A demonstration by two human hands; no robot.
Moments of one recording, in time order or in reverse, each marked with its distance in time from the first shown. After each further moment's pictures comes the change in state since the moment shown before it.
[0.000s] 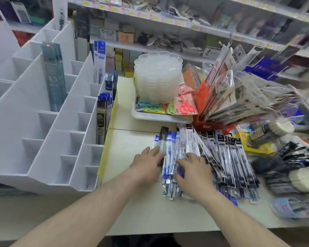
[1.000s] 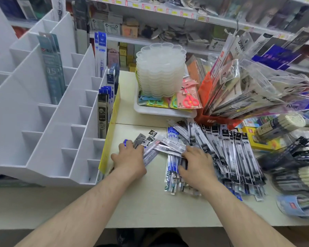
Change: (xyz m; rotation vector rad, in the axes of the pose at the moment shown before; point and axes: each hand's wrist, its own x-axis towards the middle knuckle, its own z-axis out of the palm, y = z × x) left_hand -0.024 -0.018 -0.006 0.148 0.116 -0.435; right_hand 0.015 0.014 0.010 -0.011 -0.008 -0.058
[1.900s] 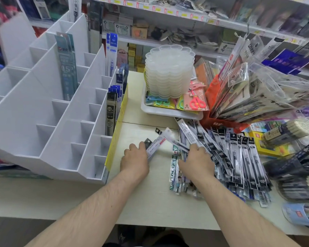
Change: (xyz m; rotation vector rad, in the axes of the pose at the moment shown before) left_hand -0.007 0.001 0.010 -0.122 0.053 -0.025; right_hand 0.020 -0.021 0.000 0.065 0.016 0.248
